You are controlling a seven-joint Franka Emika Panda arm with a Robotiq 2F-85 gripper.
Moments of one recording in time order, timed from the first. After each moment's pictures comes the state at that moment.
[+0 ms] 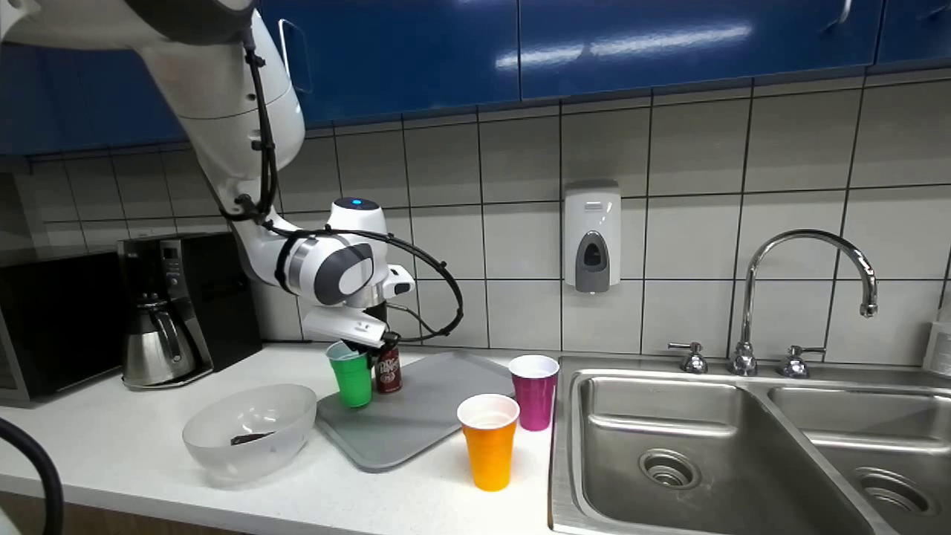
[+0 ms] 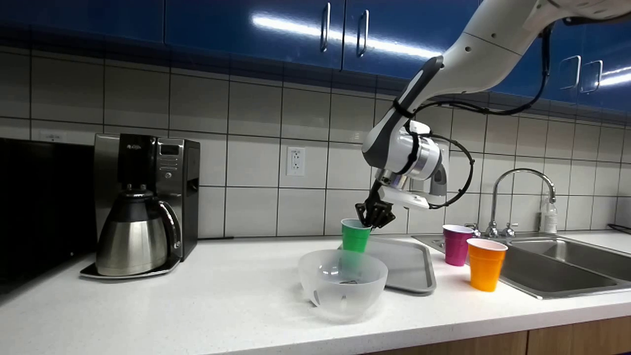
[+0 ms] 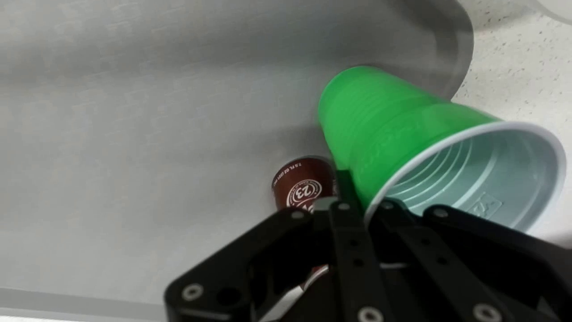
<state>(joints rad) -0.09 0.33 0.22 -2.19 0.34 2.84 -0.25</state>
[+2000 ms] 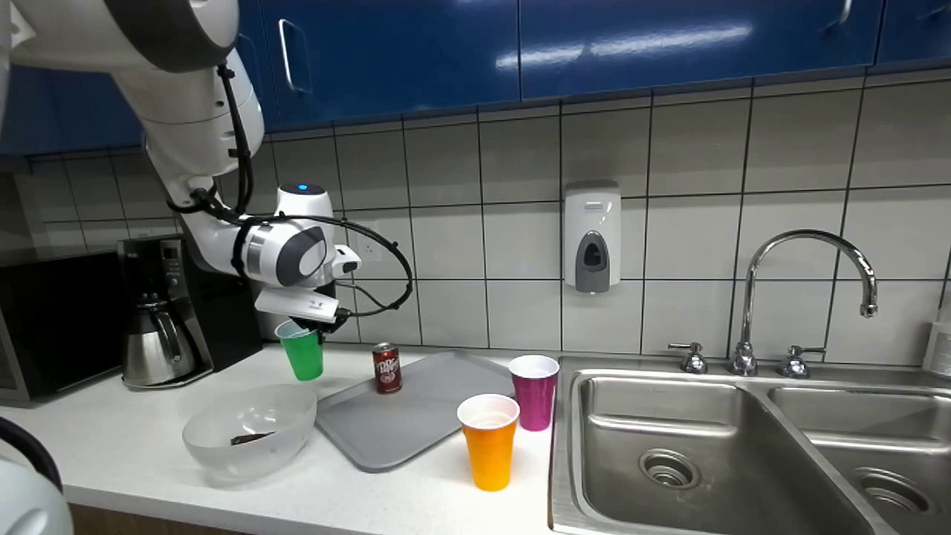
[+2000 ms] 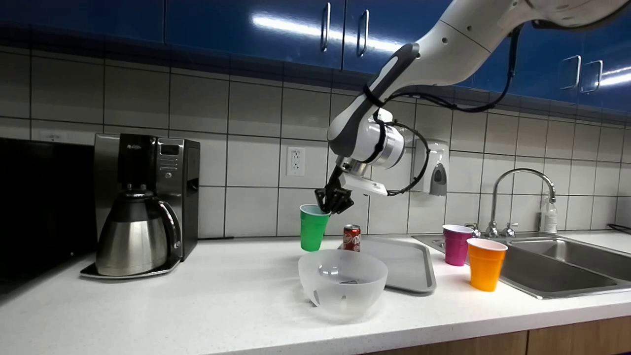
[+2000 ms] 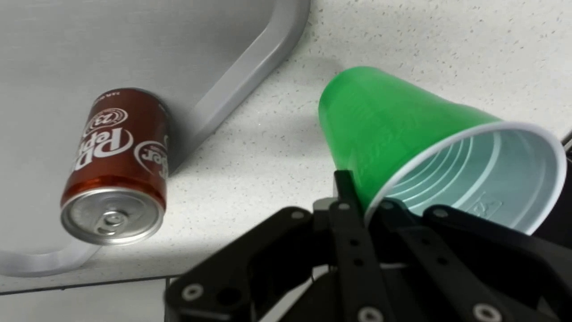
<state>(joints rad) 0.06 0.37 0.25 -2.04 0.25 2.83 -0.18</state>
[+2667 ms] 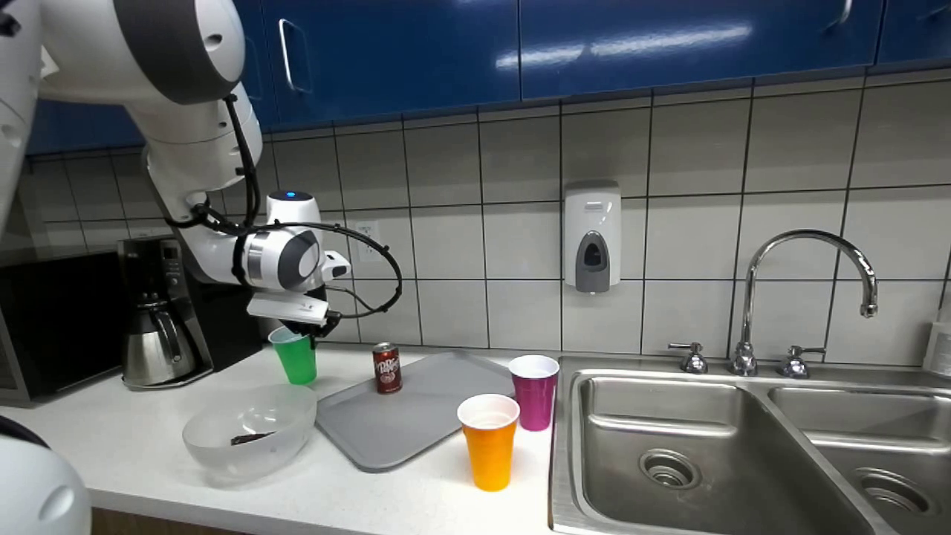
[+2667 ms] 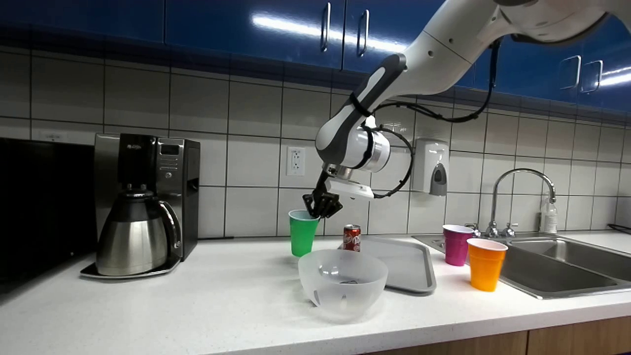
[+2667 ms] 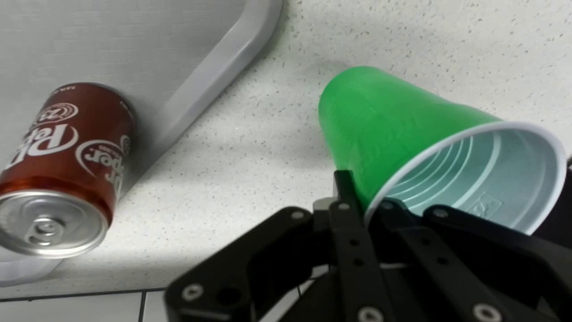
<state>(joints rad) 0.15 0.45 0.19 -1.95 0.14 2.79 -0.06</state>
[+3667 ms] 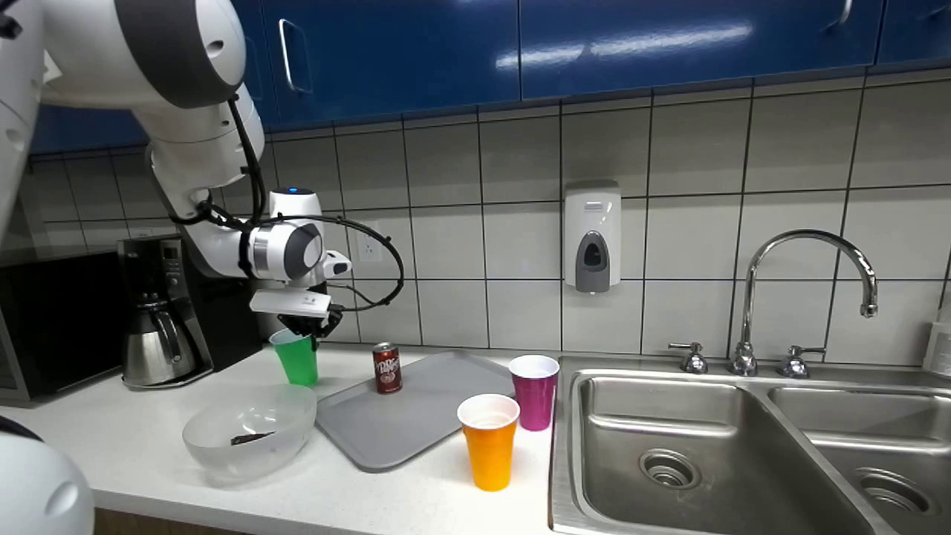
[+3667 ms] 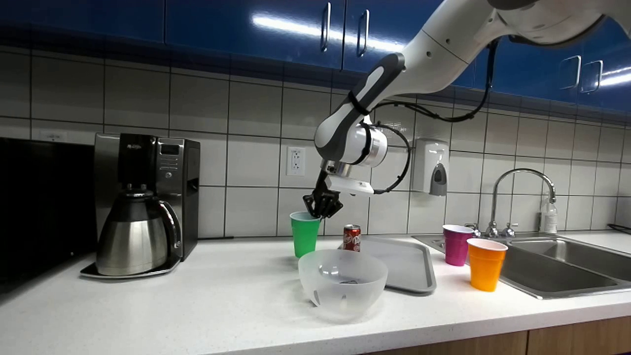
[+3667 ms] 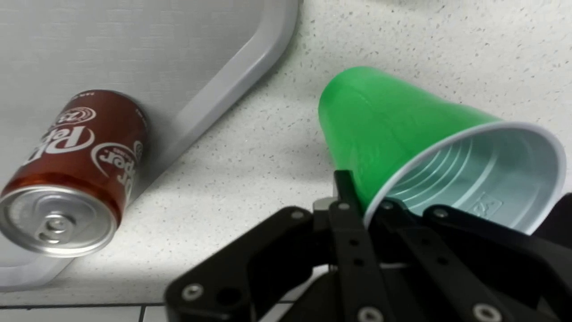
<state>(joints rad) 0.17 0.46 0.16 -1.89 0.08 2.67 -0.04</state>
